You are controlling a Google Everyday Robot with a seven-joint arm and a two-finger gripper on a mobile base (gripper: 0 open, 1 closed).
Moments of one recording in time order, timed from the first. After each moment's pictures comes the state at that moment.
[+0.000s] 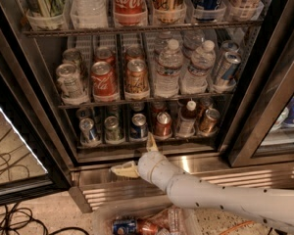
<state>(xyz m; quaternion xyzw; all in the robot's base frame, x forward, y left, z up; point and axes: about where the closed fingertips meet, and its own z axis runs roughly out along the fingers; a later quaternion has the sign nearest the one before) 0.558 0.044 0.607 -0.35 0.72 0.16 0.58</state>
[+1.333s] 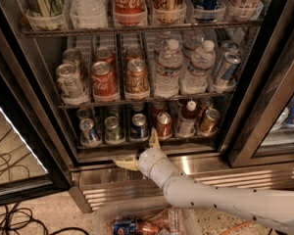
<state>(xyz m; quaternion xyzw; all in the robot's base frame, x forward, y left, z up) 0.591 0.035 0.601 -0.30 0.71 0.13 0.62</state>
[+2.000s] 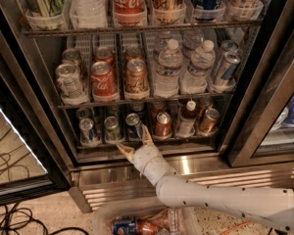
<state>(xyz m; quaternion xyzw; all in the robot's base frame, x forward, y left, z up) 0.608 0.051 0.609 -0.29 0.68 0.12 0.66</state>
